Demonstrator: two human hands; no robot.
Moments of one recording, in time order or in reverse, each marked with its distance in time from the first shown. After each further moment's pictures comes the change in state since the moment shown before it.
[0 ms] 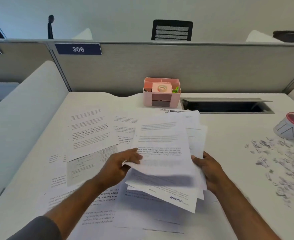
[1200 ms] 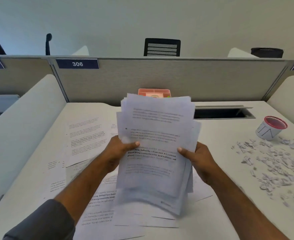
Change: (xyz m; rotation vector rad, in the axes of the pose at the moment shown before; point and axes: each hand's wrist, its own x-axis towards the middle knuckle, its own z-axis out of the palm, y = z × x) left_hand 0.047 0.074 -0.021 -0.739 0.057 -0.543; right_hand -0.053 -0.044 0.033 -0.226 -0.101 -0.335
